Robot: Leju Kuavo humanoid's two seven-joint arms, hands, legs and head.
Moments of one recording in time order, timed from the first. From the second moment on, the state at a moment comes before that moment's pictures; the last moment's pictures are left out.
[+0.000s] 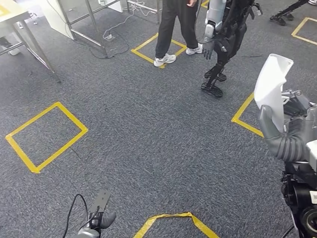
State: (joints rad) left arm -0.21 0.07 -0.90 -0.23 0.83 0.34 -0.27; right arm -0.40 -0.34 0.54 -1.85 0.22 -0.35 -0.04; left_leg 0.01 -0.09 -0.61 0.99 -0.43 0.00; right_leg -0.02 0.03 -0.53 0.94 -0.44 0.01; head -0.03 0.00
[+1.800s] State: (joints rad) left arm -0.21 0.06 -0.90 -0.23 0.83 0.34 -0.27; right arm -0.37 -0.33 0.51 -1.86 0.23 -0.35 -0.03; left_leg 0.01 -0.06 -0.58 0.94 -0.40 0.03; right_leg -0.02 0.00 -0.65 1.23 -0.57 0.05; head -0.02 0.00
